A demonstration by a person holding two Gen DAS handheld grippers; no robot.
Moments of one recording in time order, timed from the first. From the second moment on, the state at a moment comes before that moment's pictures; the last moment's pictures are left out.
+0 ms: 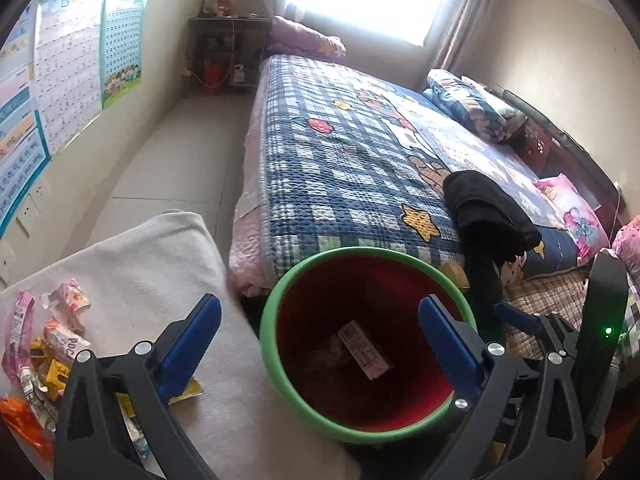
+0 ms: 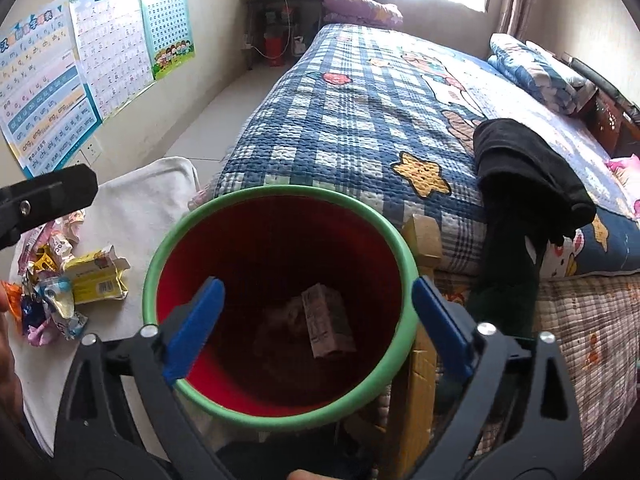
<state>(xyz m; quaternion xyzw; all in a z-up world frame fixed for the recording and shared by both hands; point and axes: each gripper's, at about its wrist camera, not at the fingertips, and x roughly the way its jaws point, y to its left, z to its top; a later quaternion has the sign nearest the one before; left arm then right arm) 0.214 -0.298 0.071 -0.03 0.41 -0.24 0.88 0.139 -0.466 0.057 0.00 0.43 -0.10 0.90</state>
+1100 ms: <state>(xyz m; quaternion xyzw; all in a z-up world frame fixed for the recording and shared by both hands) 0.126 0.006 0.033 -0.11 0.41 -0.05 0.90 0.141 -0.223 0.039 -0.05 0.42 0.07 0.90</state>
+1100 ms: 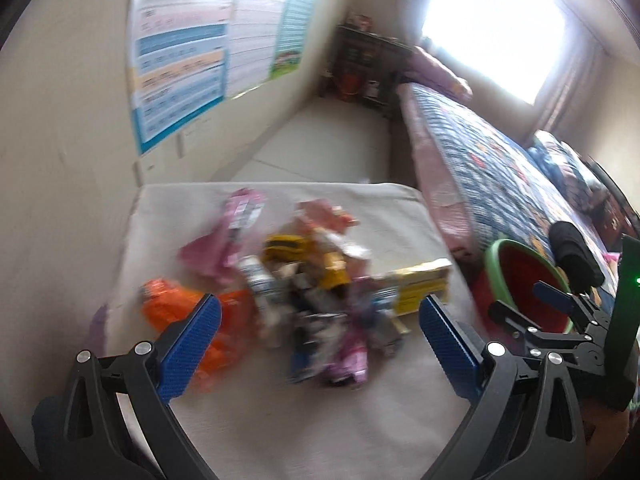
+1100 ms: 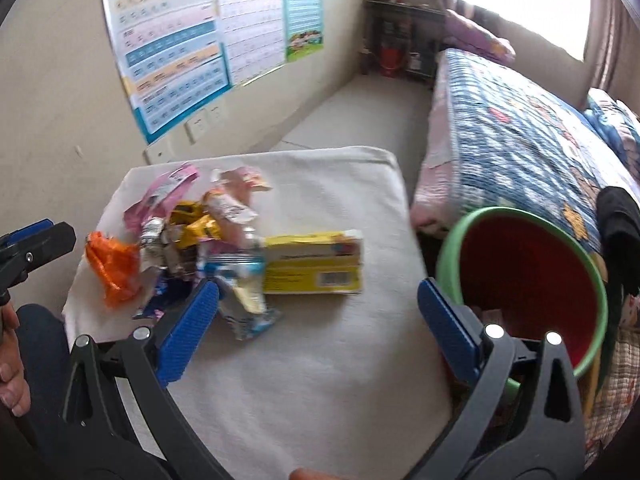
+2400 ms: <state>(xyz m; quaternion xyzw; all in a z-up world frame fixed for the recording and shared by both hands) 0.166 0.095 -0.106 -0.21 0.53 0.05 0.82 0.181 -0.150 -0.063 -0.08 0.51 0.11 0.85</state>
